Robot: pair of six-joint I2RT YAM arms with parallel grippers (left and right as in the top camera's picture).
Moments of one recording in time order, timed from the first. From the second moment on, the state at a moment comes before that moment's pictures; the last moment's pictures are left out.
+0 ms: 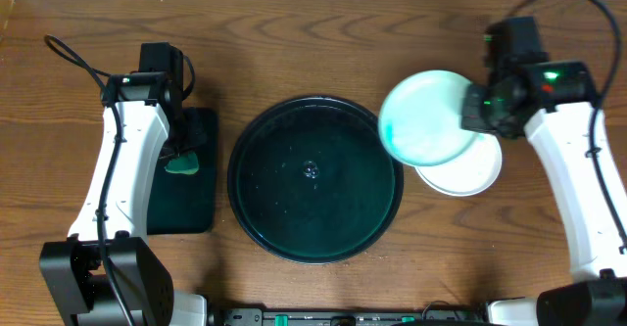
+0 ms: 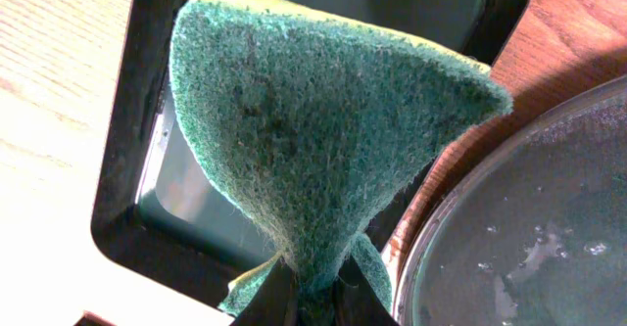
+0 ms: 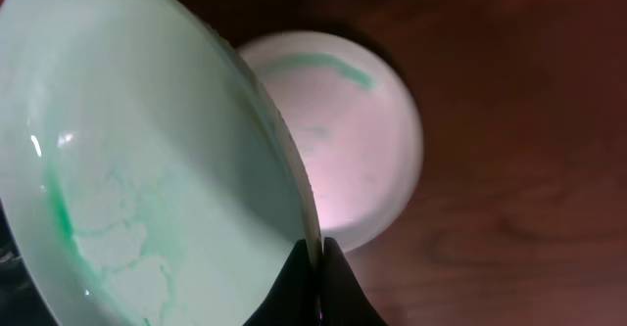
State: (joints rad) left arm 0.05 1.62 1.35 -1.18 -0.17 -0.36; right arm 0.08 1.58 1.51 -1.21 0.10 0.32
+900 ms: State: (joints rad) left arm 0.05 1.62 1.35 -1.17 -0.17 -0.22; right arm -0.11 1.58 1.07 -0.91 0.02 0.33
